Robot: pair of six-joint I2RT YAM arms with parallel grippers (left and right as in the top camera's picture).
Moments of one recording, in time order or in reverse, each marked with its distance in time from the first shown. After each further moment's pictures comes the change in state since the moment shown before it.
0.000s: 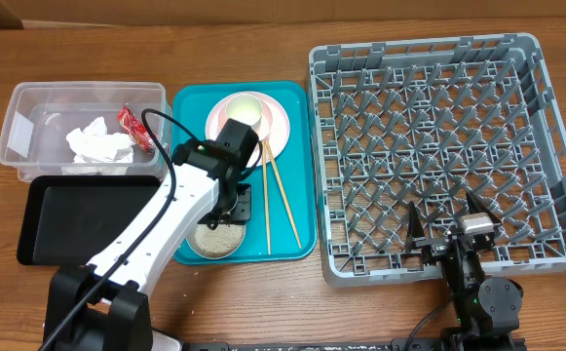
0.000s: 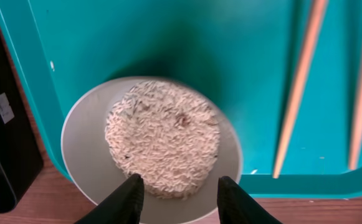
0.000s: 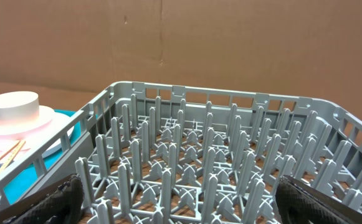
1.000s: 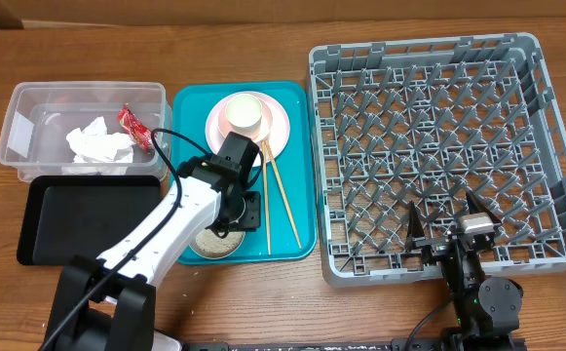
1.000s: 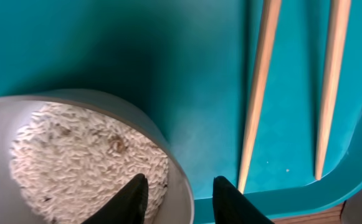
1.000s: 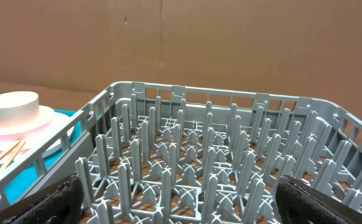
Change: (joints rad) left arm -0.009 0.000 -0.166 0.244 0.157 -0.011; right arm 0.000 0.000 0.000 0.000 0.000 0.000
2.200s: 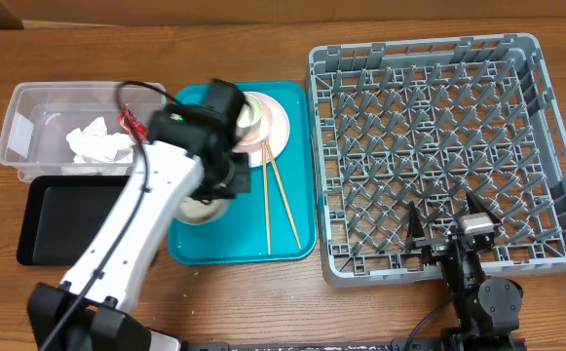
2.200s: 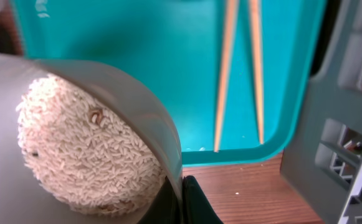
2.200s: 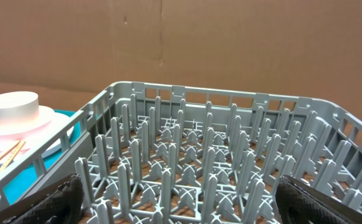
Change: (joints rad) left arm 0.075 0.002 0.477 -0.464 -0.017 0.021; right arm 0.000 0.000 0.000 0.000 0.000 0.000
